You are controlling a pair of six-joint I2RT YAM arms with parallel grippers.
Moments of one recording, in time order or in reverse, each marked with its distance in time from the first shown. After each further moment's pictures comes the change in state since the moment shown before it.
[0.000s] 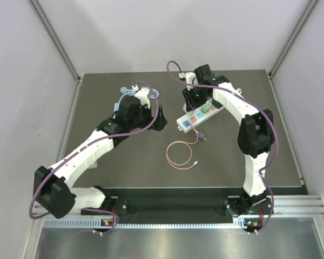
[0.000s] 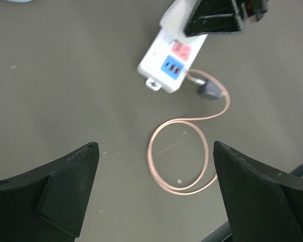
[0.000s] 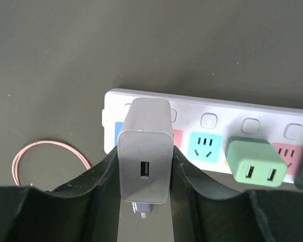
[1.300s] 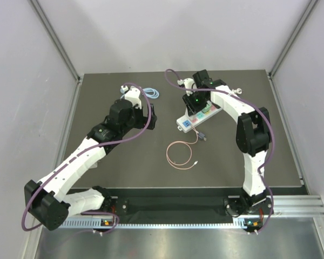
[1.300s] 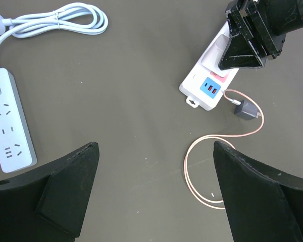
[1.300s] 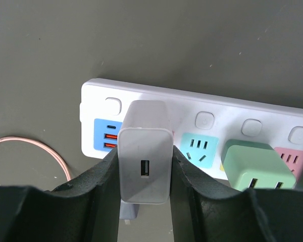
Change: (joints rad) left arm 0.000 -0.130 -0.034 -0.027 -0.200 0.098; right arm -0.002 0.046 -0.051 0.027 0.041 -0.075
